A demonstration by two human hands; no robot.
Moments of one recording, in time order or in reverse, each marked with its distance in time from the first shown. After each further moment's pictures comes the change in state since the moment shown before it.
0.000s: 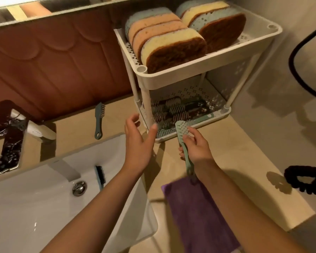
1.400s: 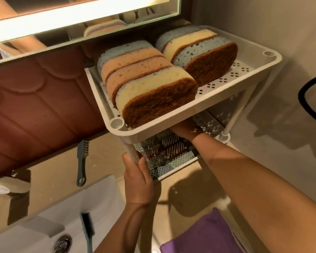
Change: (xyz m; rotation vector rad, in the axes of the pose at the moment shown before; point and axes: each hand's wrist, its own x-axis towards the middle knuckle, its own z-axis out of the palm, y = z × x) left_hand 0.048 -0.029 0.050 0.067 0.218 0.280; right_hand 0.190 -0.073 0.011 -0.964 -0.226 -0.446
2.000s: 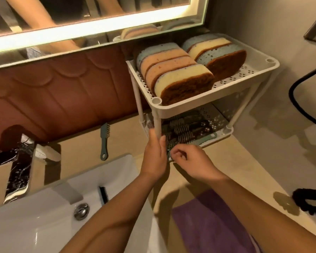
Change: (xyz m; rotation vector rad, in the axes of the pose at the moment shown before) left_hand 0.003 0.021 -0.031 -0.095 -0.349 -0.058; right_hand -0.167 -0.067 0.024 0.100 -0.042 0.007
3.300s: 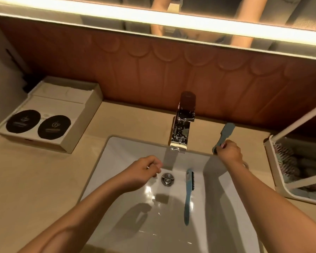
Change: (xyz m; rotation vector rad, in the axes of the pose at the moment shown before) left_hand -0.172 -0.110 -0.334 -0.043 -0.115 -0.605; right_hand 0.113 -0.150 0.216 -0.245 0.000 0.312
